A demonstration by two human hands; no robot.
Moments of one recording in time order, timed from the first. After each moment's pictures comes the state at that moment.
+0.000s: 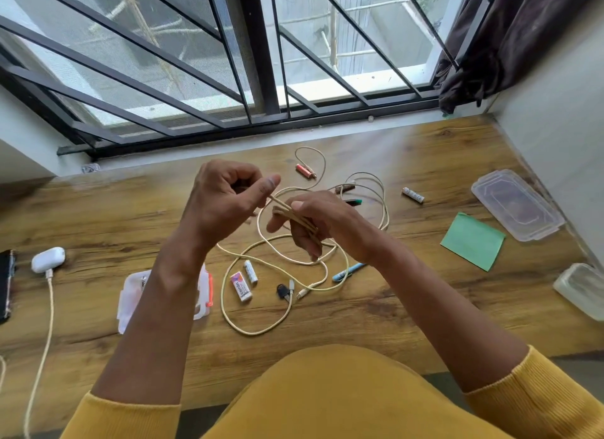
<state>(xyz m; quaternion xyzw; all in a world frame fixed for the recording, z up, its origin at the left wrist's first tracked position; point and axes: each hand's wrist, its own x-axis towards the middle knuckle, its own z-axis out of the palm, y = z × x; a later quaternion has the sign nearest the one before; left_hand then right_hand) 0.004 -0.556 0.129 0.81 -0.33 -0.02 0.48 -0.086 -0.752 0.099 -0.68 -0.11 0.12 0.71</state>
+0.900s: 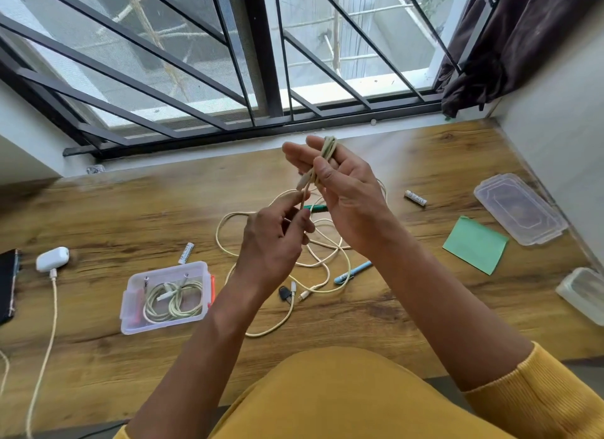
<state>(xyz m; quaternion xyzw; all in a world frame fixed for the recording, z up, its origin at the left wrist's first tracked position) -0.062 -0.594 0.089 0.84 -0.20 -0.05 0.51 -0.072 -0.754 0.115 -0.54 -0.03 -0.07 0.84</state>
